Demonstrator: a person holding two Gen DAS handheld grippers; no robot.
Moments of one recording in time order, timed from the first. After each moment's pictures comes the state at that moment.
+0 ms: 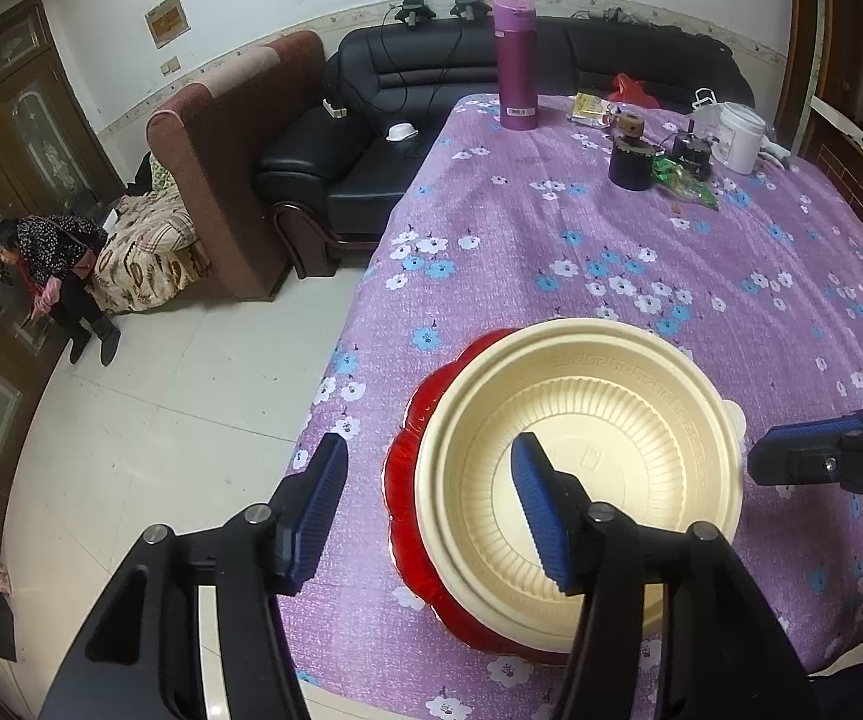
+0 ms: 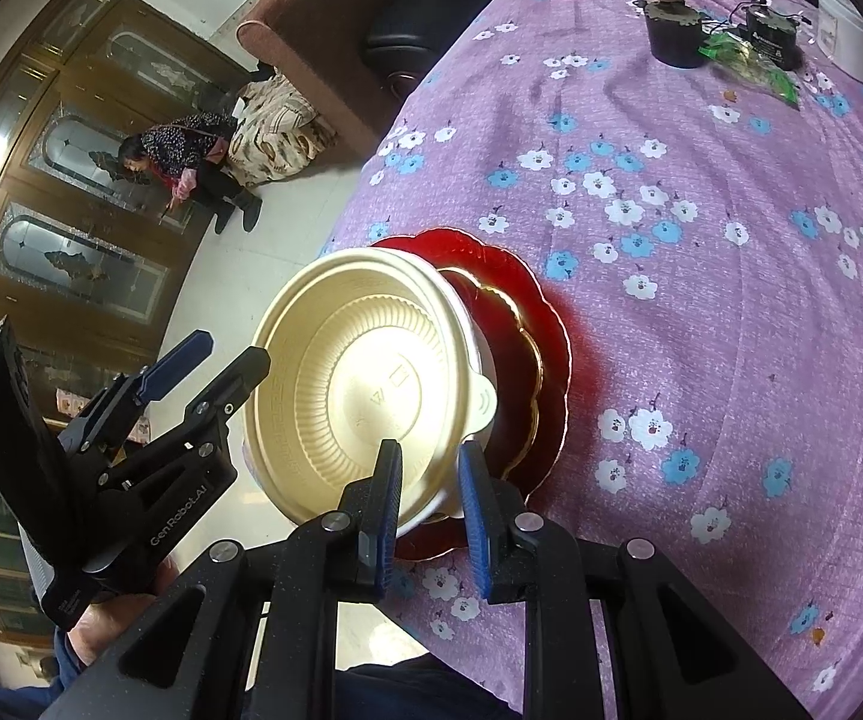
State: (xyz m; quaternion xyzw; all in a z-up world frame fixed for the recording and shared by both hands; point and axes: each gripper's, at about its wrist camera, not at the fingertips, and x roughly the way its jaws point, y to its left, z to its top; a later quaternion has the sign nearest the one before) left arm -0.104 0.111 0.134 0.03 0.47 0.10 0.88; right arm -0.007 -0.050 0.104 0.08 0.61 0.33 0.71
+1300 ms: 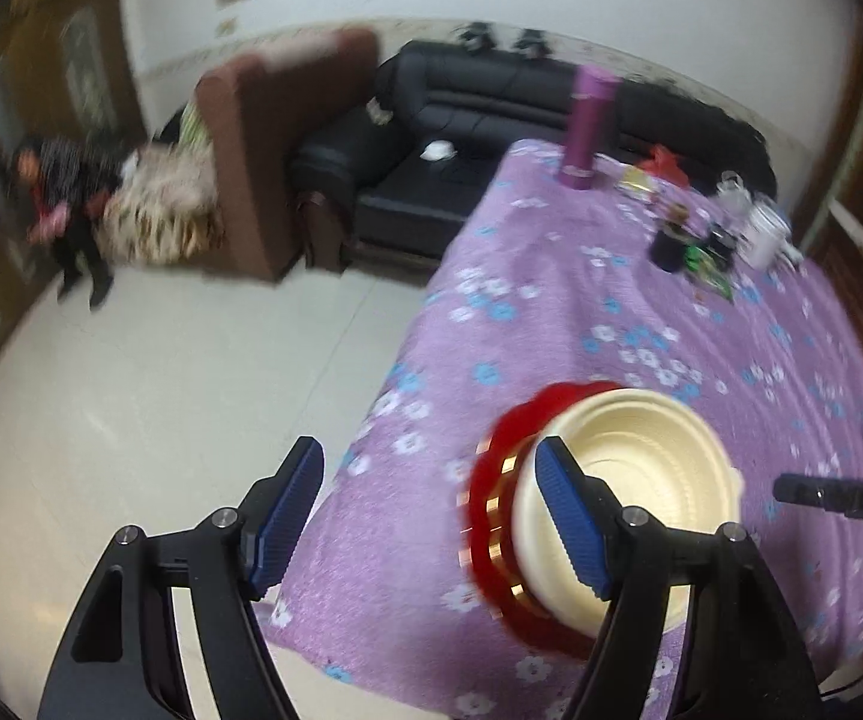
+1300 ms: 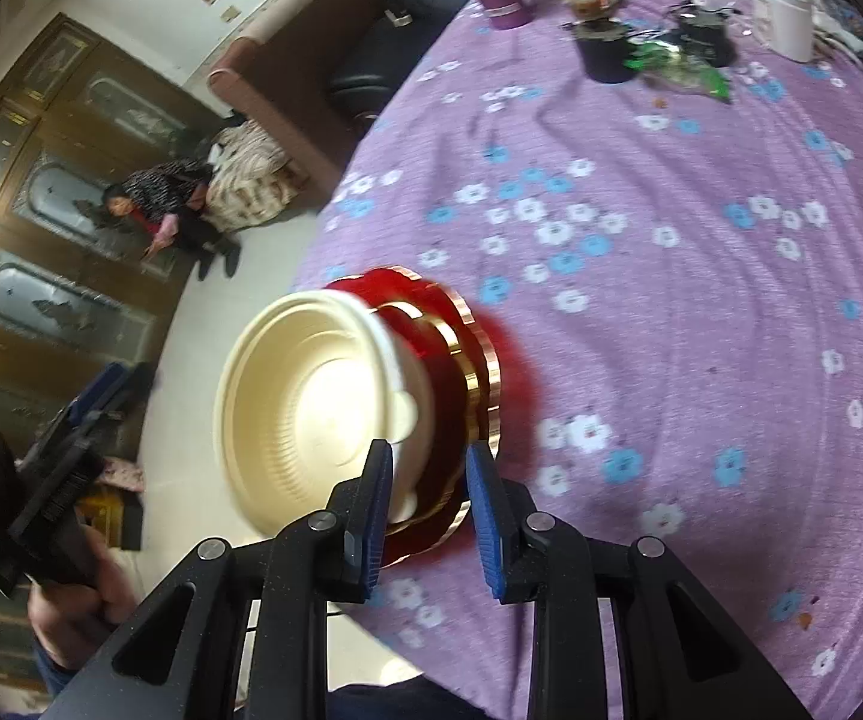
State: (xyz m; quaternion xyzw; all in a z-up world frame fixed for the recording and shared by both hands) left arm -0.123 0.195 0.161 -0.09 0.44 0.12 0.88; right arm -0.003 -0.092 0.102 0.11 0.59 0.28 0.75
